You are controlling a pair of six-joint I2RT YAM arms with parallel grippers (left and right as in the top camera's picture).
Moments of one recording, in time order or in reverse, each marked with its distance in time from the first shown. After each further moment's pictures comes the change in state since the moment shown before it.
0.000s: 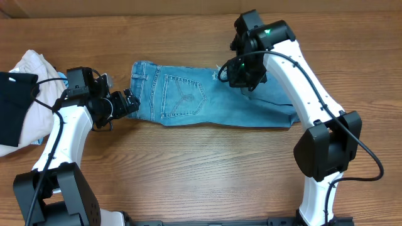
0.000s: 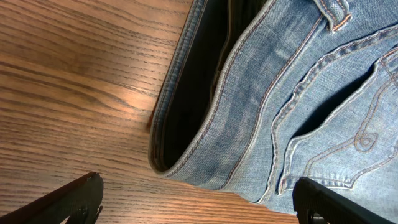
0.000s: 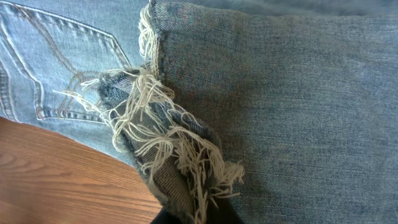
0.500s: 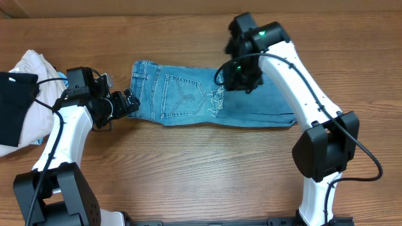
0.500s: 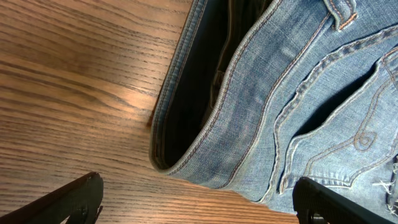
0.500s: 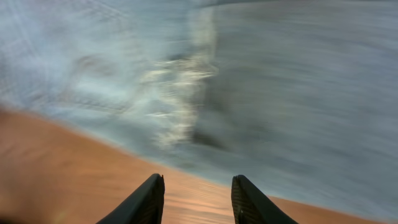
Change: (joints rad) left arm 0.000 0.000 0.000 -0.002 0.000 0.000; right arm -0.008 0.000 0.011 -0.047 0.056 0.017
